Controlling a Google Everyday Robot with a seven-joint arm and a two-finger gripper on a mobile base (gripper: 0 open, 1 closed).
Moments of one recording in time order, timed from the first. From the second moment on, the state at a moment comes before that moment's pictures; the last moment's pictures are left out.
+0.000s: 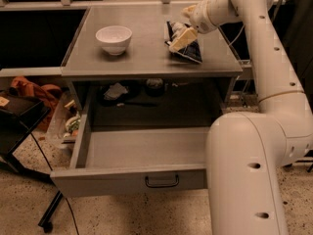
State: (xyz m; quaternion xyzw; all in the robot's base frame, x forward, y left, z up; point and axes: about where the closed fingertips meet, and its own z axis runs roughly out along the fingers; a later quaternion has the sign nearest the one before) arm 0.845 -0.092 0.903 -0.58 0.67 0.08 0.46
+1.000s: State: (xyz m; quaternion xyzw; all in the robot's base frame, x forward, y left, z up) arm 0.818 -0.110 0.953 -0.56 0.67 0.09 0.48
